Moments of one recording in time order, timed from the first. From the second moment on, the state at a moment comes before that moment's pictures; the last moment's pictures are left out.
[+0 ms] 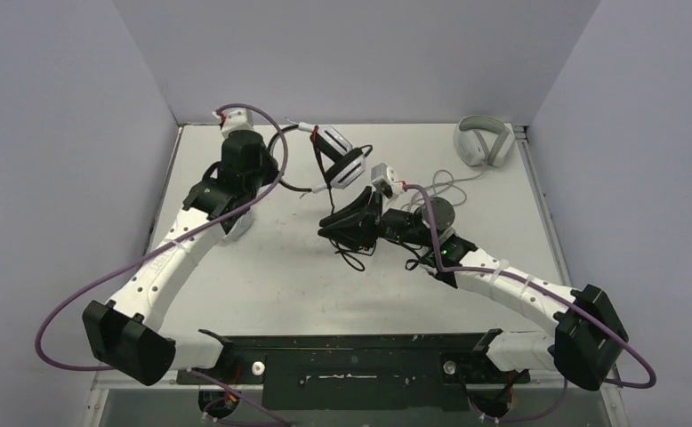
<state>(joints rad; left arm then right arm) -0.40 1.32 1.35 -0.49 -0.30 -0.66 0.79 1.25 0.78 0.74 -0.68 0.40</state>
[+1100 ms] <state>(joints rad) -0.80 1.23 1.23 -0.53 -0.55 0.19 0.48 1.35 1.20 -0.22 -0.65 0.07</state>
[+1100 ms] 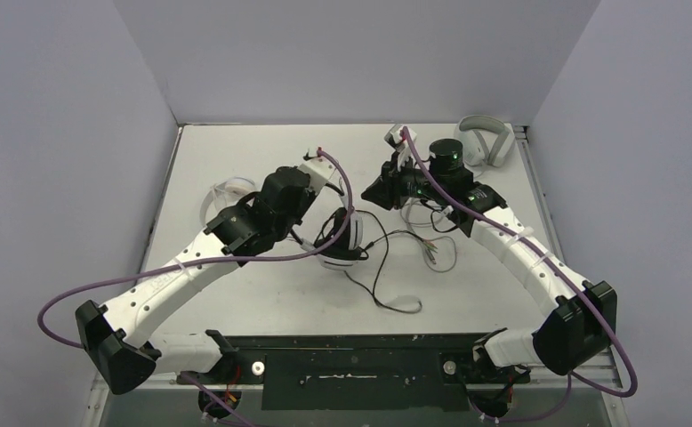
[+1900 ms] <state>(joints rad) -0.65 1.24 1.38 -0.72 -0.26 -0.18 0.44 0.90 0.75 0.01 -0.21 0.11</state>
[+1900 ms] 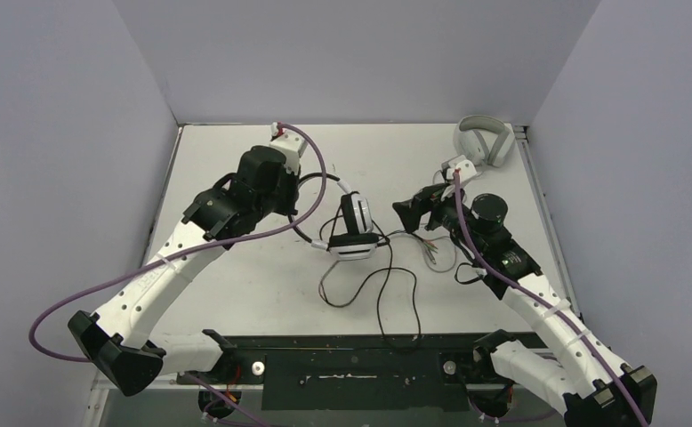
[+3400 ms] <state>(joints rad) -0.45 1.36 1.98 -0.91 0.14 -0.62 0.52 1.36 0.51 0.69 -0.42 0.07</state>
